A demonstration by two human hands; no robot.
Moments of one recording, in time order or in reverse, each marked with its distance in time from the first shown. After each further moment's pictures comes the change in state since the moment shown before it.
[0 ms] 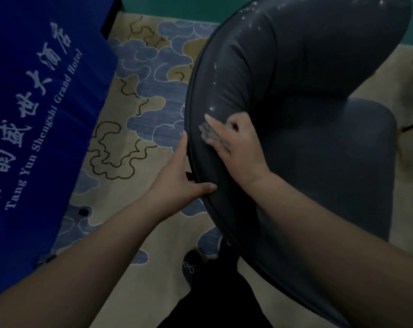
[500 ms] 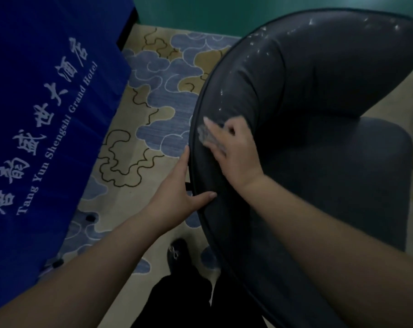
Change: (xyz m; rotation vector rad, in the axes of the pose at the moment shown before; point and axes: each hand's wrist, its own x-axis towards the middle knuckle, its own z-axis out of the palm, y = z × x) left_hand 0.024 0.014 -0.011 0.091 0.051 -0.015; right_hand 0.050 0.010 0.013 0.113 -0.005 -0.011
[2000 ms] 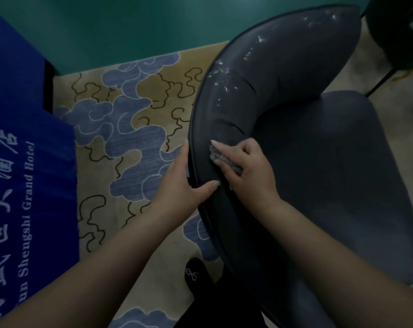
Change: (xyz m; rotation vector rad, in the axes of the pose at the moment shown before) left_hand 0.164 0.048 -0.072 0.196 -0.256 0.135; right_hand 0.063 0.016 0.009 -0.119 0.304 0.375
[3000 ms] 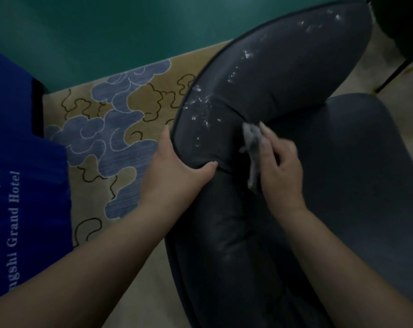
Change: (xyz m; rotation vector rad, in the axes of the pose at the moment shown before) left_hand 0.115 0.048 0.011 0.219 0.273 -0.093; right_hand 0.073 0.085 -0.013 0.318 0.296 0.479
